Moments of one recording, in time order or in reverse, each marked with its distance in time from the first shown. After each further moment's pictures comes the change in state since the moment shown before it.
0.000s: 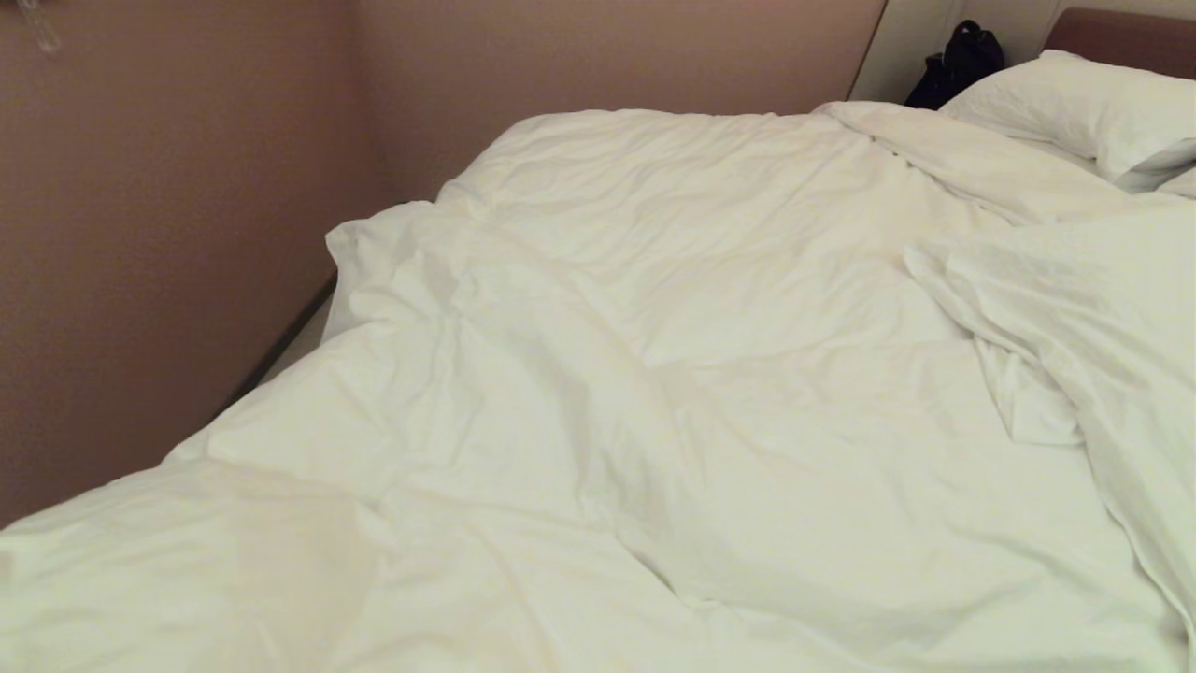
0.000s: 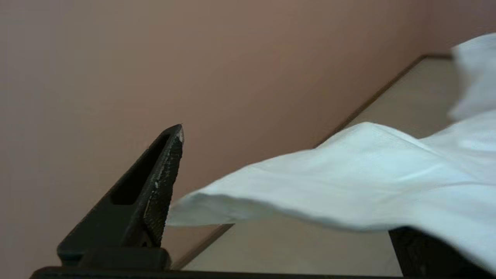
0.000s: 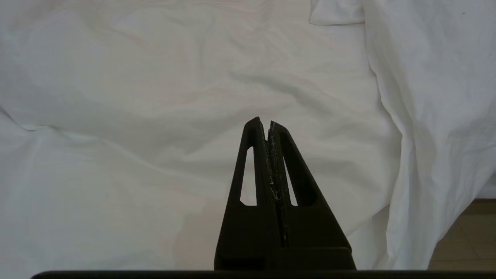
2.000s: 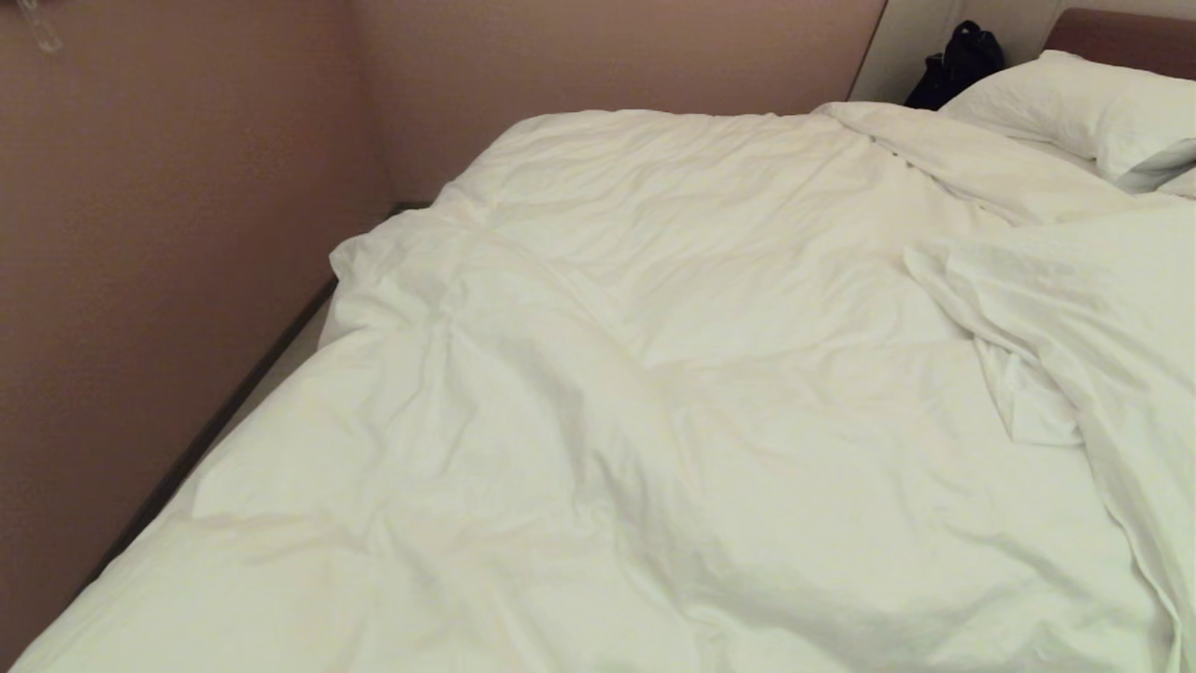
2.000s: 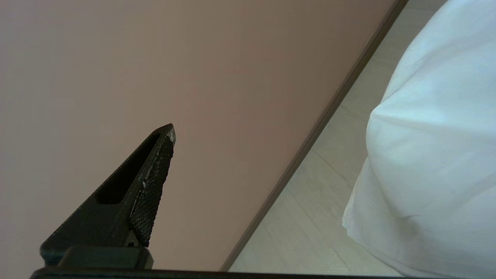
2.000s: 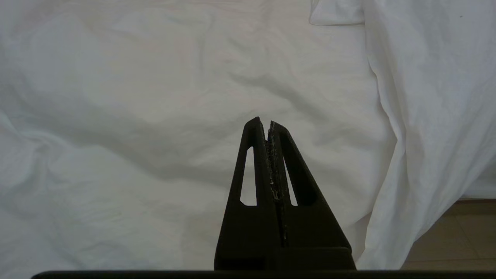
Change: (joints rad) left arm 0.000 -0.100 -0.006 0.997 0.373 -0.026; right arm 0.000 0.000 0.000 0.000 0.000 0.000
